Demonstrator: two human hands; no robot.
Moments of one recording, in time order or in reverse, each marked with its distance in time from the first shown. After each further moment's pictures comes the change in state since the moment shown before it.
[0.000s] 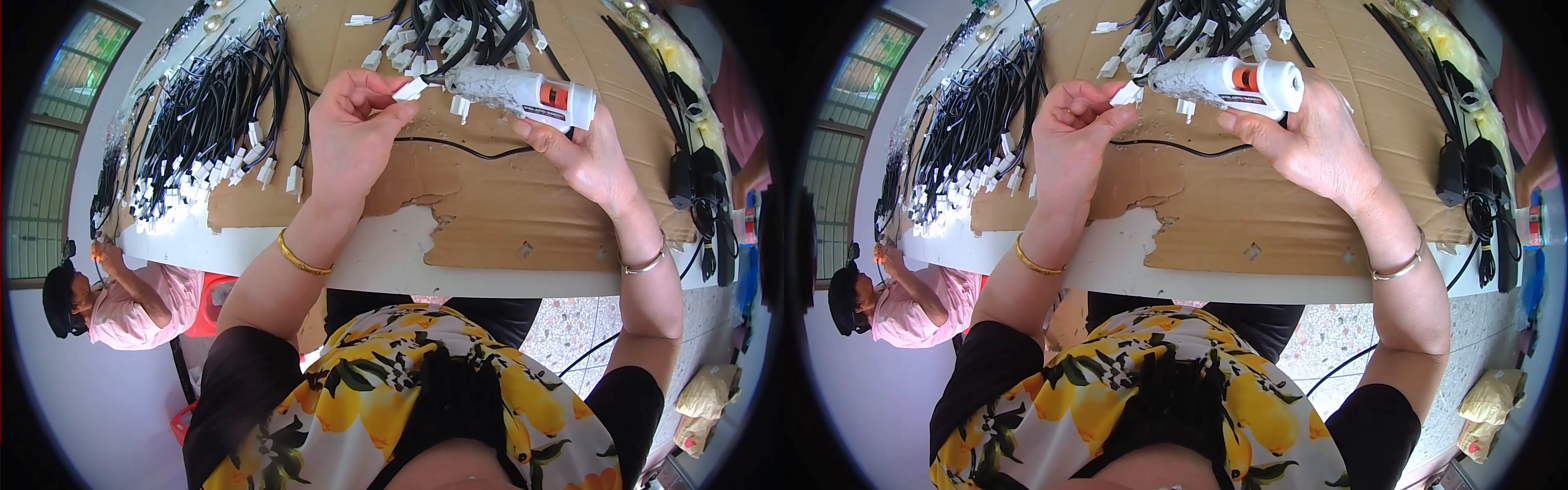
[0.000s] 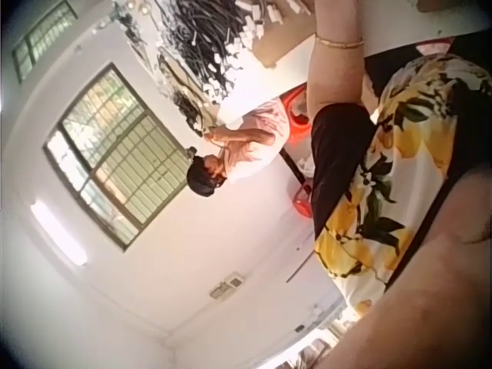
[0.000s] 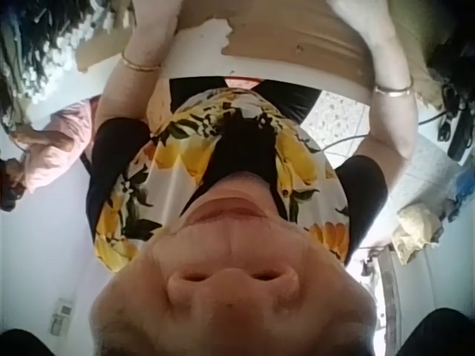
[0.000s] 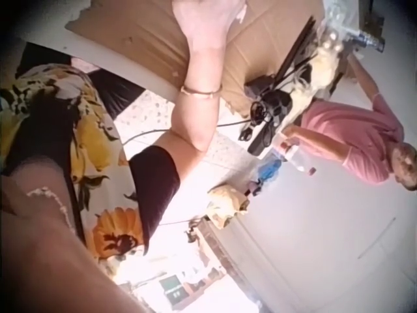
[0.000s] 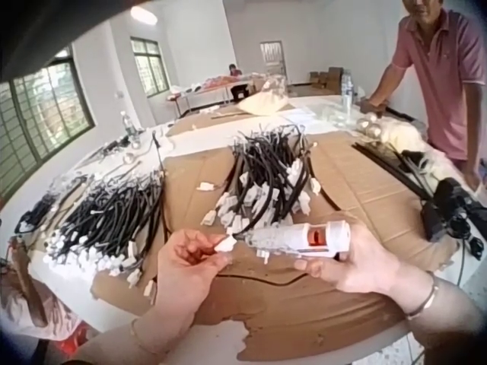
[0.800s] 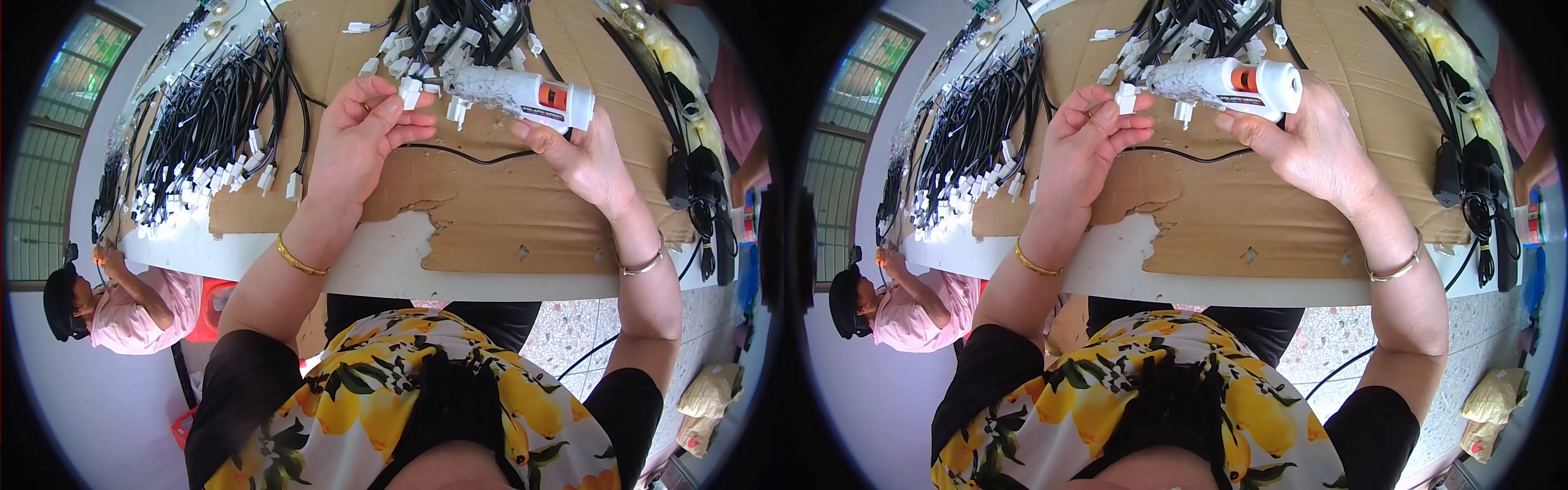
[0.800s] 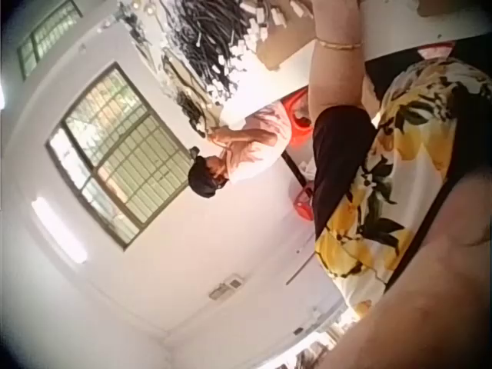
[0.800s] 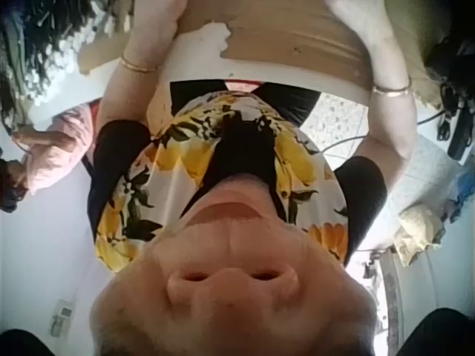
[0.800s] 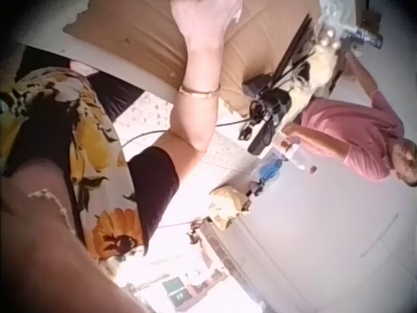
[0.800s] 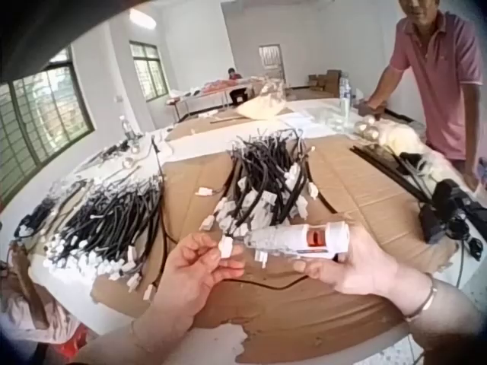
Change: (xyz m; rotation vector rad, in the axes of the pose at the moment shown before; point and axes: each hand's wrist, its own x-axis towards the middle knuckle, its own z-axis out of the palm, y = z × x) left_hand 0.005 -0.002 -0.006 -0.384 -0.207 -0.235; right_hand 0.001 0.000 -0.003 -0.002 0.012 -0.029
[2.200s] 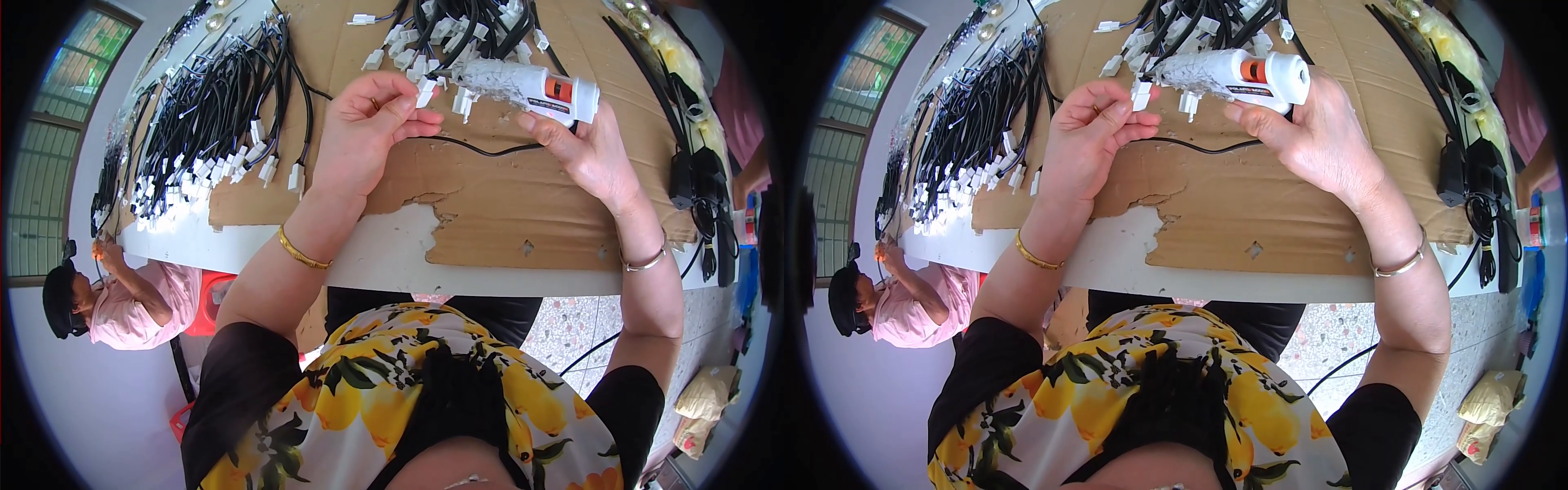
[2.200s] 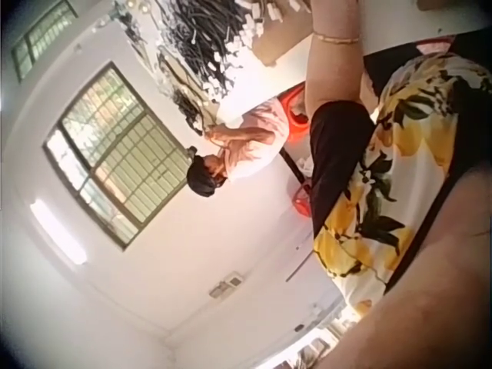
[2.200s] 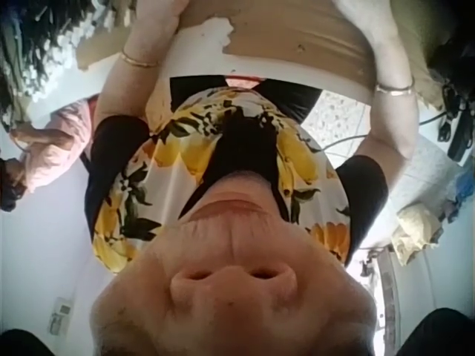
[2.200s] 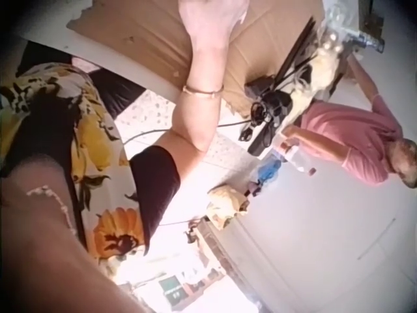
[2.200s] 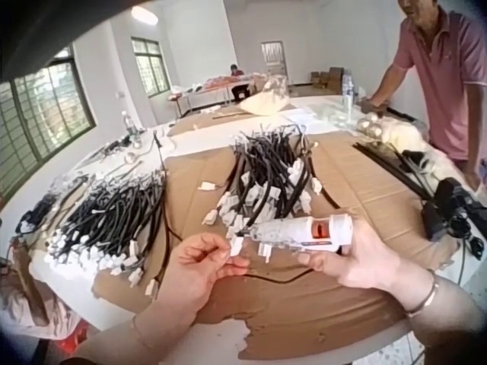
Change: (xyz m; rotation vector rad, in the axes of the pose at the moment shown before) left_hand -0.003 -0.002 0.002 0.052 0.015 -0.013; right_hand 0.000 -0.001 0.002 -0.021 0.031 0.046
